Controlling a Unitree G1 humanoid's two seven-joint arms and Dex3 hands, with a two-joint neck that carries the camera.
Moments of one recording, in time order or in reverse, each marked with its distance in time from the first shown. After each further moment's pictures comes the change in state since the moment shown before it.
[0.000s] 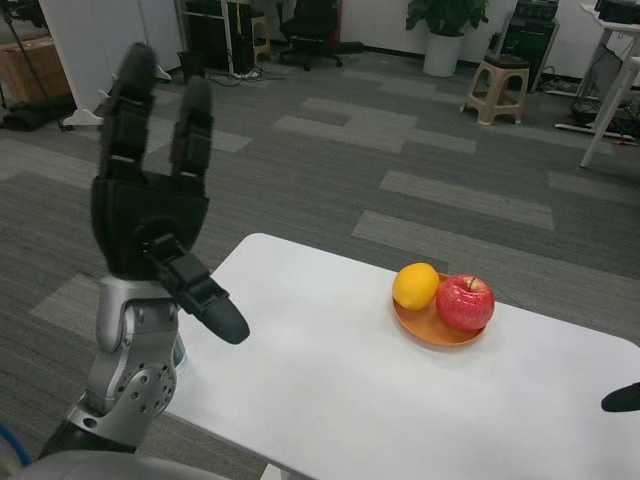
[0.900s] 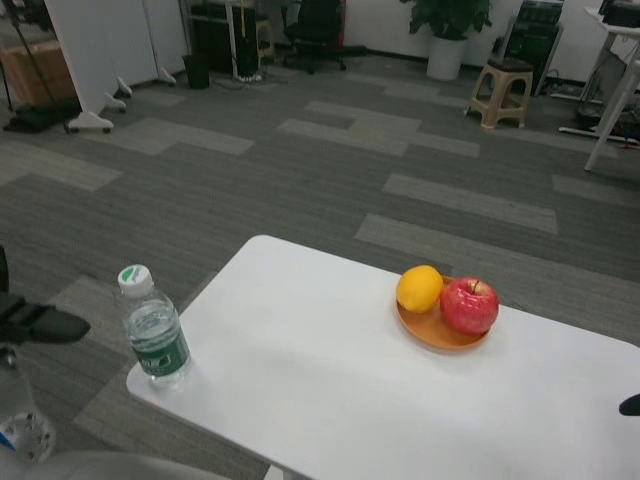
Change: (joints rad) left arm 0.321 0.021 0.327 0.123 -0.378 -0.238 0.000; right arm -0.033 -0.006 0.005 0.088 0.002 0.002 -0.004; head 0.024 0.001
